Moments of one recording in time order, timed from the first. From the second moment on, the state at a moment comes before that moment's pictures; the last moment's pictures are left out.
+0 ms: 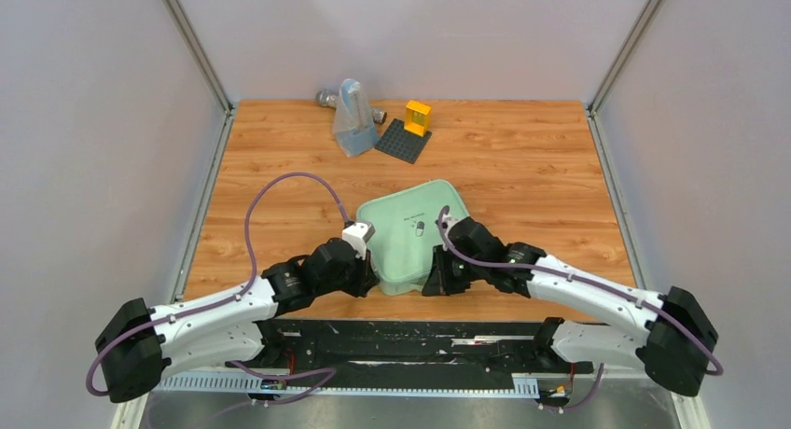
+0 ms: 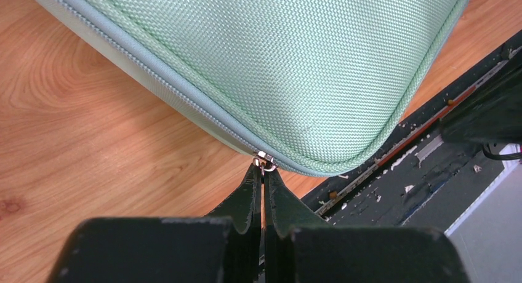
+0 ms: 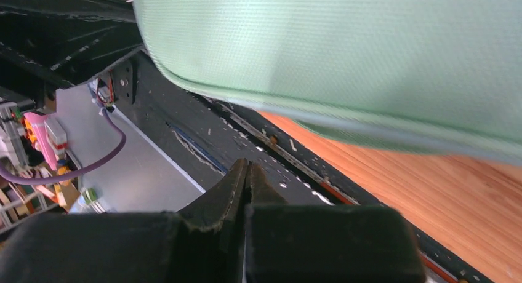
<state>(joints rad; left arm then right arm) -0.97 0.93 0.44 -0.19 -0.07 -0.58 0.89 1.06 0.65 -0.43 -0.25 0.79</state>
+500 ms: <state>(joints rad) -0.98 0.96 0.42 -0.07 0.02 -0.57 1.00 1.49 0.93 -0.34 -0.17 0.72</state>
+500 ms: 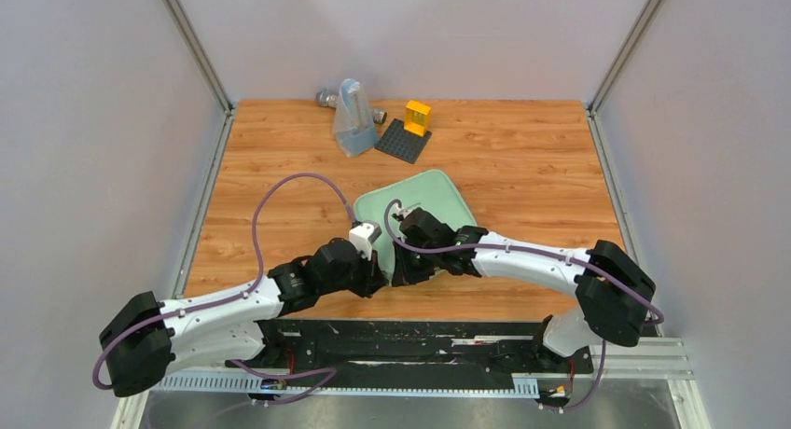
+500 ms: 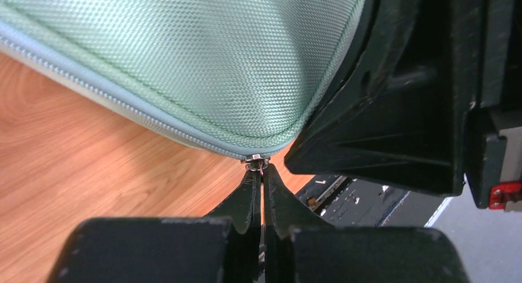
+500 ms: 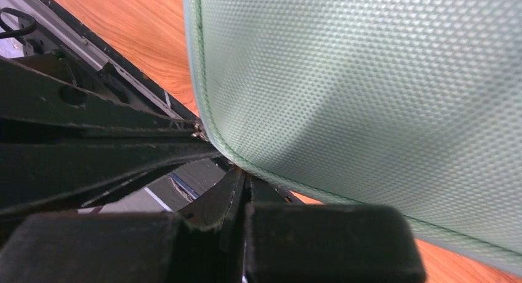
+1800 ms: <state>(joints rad) -1.03 1.02 0.42 -0.04 -0.02 -0.62 0.39 1.17 0.69 -0.29 -0.19 0.65</state>
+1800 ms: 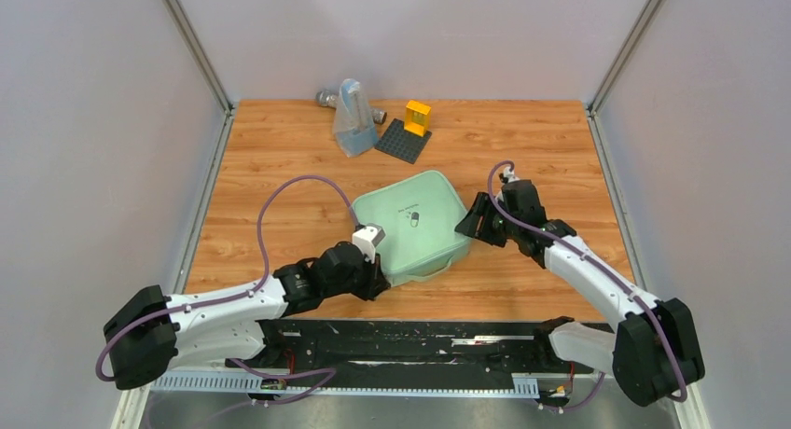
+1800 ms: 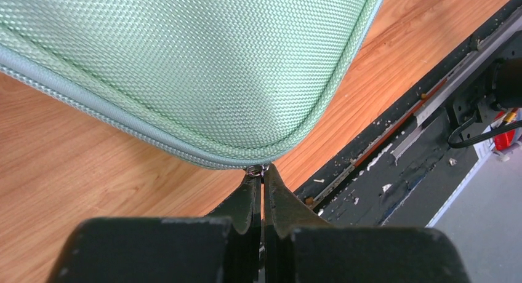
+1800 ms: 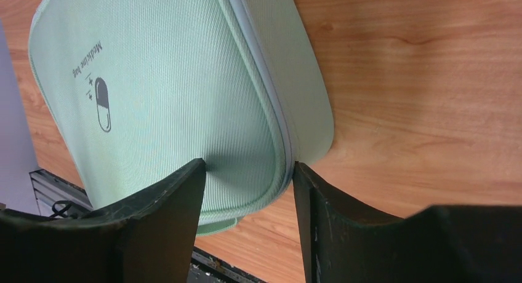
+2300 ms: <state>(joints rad) -1.03 1.03 0.48 -0.05 0.02 -0.55 0.46 1.10 0.63 -0.32 -0.33 0.72</state>
